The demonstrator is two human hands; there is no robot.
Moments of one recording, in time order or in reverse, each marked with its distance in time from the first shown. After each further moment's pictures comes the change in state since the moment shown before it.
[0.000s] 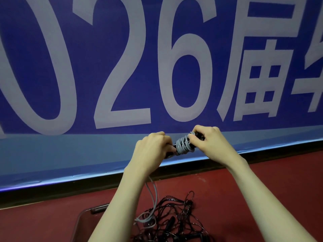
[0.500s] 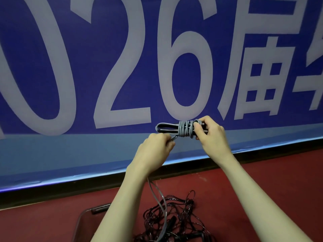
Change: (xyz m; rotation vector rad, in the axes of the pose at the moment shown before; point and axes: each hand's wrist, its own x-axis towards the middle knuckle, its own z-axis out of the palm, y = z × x) left_hand 0.006 -0.003 0.009 -0.157 -0.091 -0.127; right_hand 0.008 0.002 0.018 0.223 0.309 0.049
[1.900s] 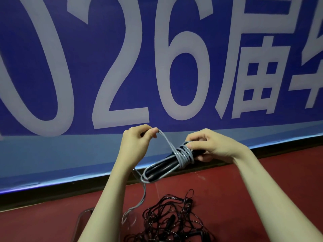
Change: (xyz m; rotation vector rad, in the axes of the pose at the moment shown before) left_hand -0.002 -0.027 -0.017 -0.423 0.299 0.009; right_hand 0.000 -0.015 -0.036 0.216 -0.843 0.213
